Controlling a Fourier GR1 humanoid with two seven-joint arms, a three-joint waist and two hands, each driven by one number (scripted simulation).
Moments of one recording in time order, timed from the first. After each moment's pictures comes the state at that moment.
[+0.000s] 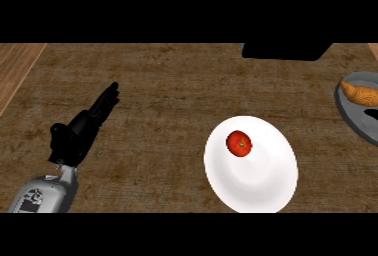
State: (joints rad) left arm -0.19 0.27 -0.13 -1.60 0.02 -0.05 0.21; right arm -0.75 -0.70 -0.45 -0.21 0.69 -0.44 -0.14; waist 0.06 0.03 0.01
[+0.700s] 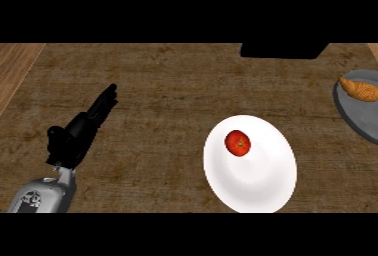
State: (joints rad) left arm -0.18 0.27 -0.12 -1.60 0.02 -0.06 0.20; right arm -0.74 -0.73 -0.75 -0.22 0.37 -0.27 -0.44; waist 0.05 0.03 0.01
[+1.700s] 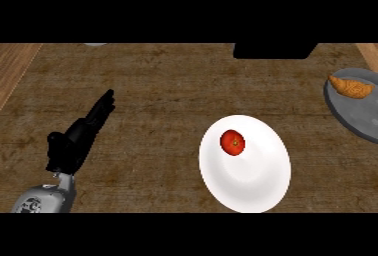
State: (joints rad) left arm -0.13 0.24 -0.11 -1.61 0.00 -0.05 0.19; right arm -0.42 -0.75 -0.88 -0.20 0.17 0.15 -0.88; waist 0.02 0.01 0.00
